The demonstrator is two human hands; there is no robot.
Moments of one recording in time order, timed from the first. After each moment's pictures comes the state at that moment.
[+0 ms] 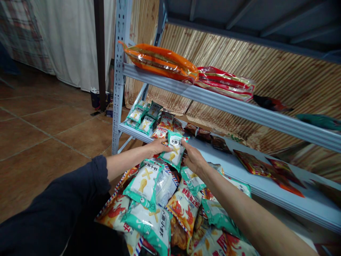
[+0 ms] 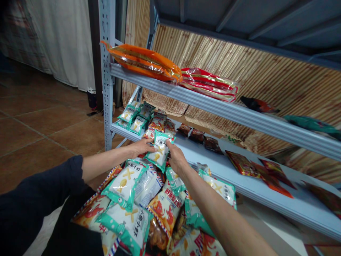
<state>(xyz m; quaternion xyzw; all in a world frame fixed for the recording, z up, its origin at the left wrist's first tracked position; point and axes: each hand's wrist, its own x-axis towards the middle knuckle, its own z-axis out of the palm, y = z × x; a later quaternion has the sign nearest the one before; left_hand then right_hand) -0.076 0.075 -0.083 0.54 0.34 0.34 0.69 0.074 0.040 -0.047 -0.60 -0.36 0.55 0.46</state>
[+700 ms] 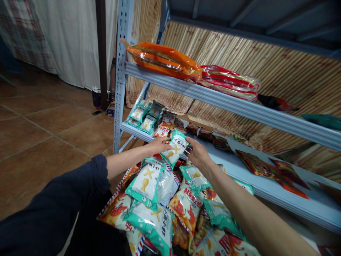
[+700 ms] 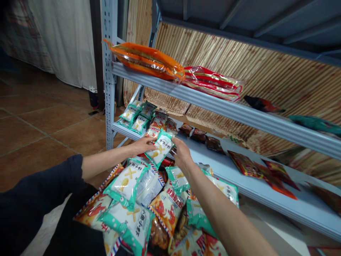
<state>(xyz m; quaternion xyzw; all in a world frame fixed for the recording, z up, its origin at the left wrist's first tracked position) -0.086 0.070 -0.075 0.66 0.37 0.37 0.54 0.081 0.058 -0.041 -0.59 -0.31 0.48 0.56</state>
